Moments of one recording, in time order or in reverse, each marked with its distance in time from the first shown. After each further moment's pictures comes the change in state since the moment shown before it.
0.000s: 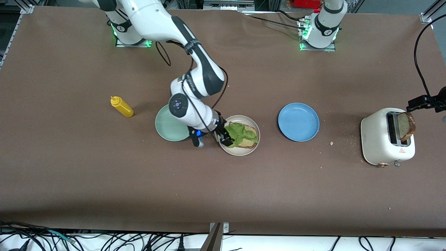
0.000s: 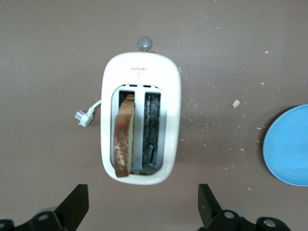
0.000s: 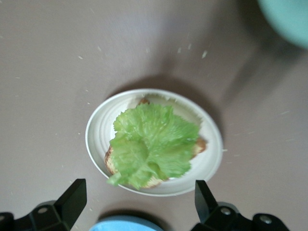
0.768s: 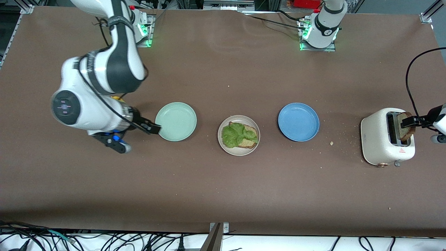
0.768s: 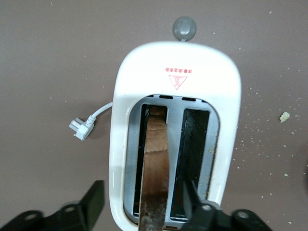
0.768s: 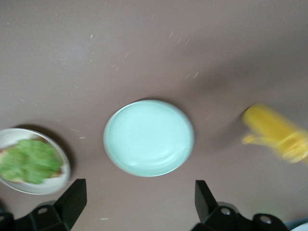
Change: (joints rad) left arm 0.073 0.190 -0.001 -0.002 0.000 0.141 0.018; right arm -0.010 -0.172 -0.496 -0.002 -0.133 -0.617 -0.946
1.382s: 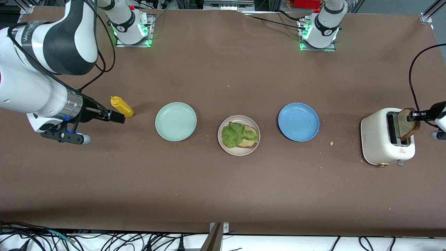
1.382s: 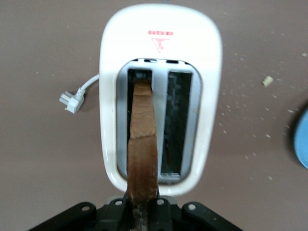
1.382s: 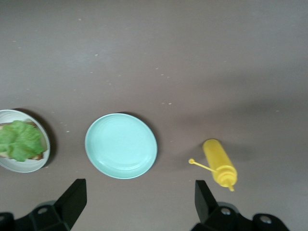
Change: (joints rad) left arm 0.006 -0.004 -0.023 0.129 0.000 -0.275 0.050; right arm 0.003 -0.089 -0.098 -0.001 -0.053 -0.028 -0.235
